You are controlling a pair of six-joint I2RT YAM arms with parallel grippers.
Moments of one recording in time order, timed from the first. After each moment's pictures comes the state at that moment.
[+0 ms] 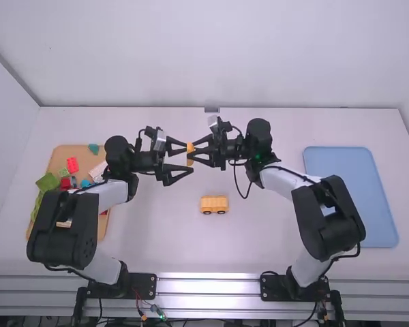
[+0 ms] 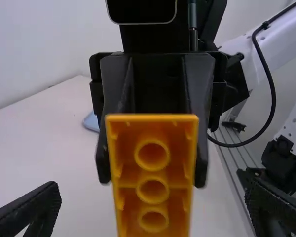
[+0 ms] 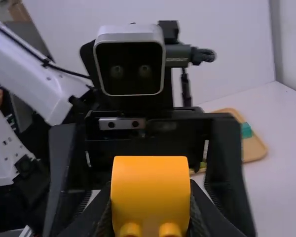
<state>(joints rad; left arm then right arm) -0.04 1.62 0.66 1.01 1.37 -0.35 0.39 1.79 0.96 0.83 -1.24 0.33</state>
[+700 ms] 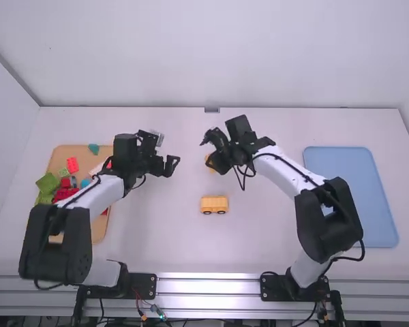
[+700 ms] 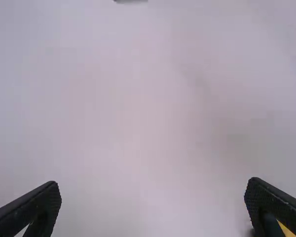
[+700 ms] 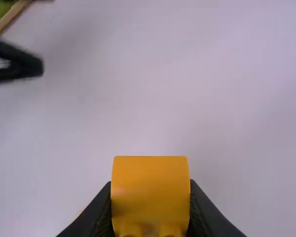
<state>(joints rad) -0.04 1.50 0.75 0.07 0.43 0.05 0.47 1.79 1.24 -0.46 -0.41 -0.28</state>
